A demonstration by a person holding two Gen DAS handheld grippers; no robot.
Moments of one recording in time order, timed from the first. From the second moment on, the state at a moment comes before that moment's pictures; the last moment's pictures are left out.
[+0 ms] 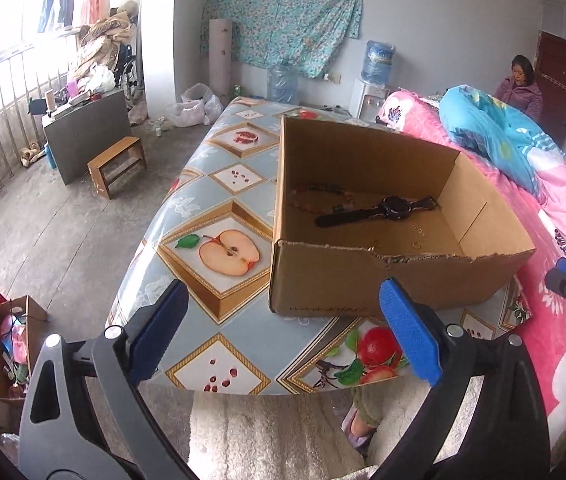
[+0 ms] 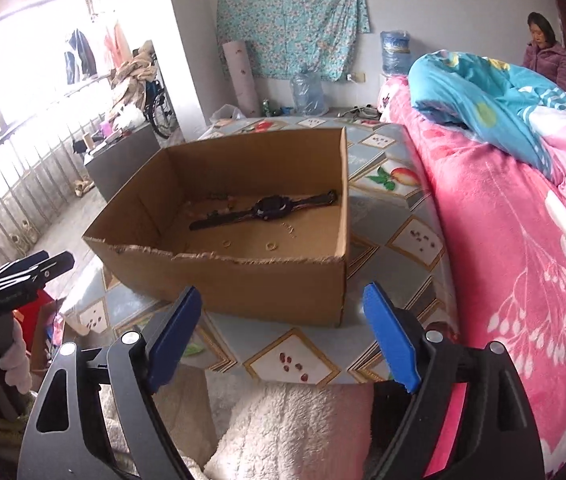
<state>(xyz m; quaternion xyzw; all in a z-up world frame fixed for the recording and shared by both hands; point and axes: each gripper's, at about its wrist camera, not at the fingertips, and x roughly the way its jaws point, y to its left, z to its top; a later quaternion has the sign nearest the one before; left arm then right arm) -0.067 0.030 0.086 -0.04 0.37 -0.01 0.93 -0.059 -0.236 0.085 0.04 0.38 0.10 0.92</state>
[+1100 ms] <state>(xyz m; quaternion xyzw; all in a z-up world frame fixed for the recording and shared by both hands) -0.037 -0.037 0.060 -0.01 0.43 0.00 0.90 -0.017 -0.193 0.053 0.04 0.45 0.12 0.88</state>
